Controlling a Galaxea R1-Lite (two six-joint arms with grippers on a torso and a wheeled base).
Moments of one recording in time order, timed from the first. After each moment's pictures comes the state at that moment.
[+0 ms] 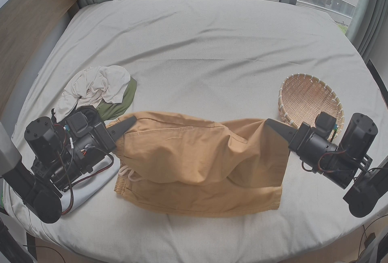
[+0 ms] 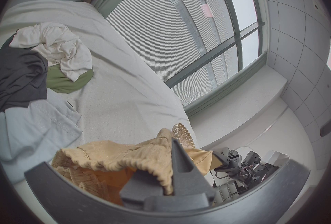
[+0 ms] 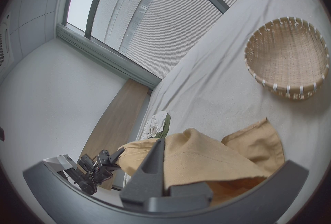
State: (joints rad) left arm -0.27 1.84 -0.38 -1.55 -0.40 -0.74; right arm 0.47 1.75 -0.41 -1.40 0.18 0.74
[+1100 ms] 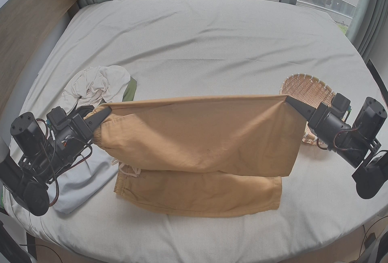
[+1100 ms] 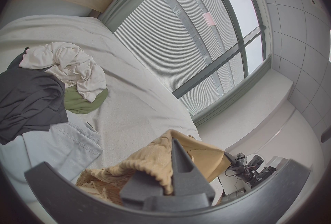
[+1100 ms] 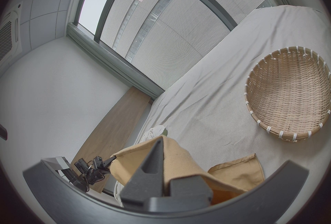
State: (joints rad) left arm -0.11 1.81 -0.38 -1.55 -0.43 -0.75; right arm 0.28 1.75 -0.47 -1.41 0.32 0.69
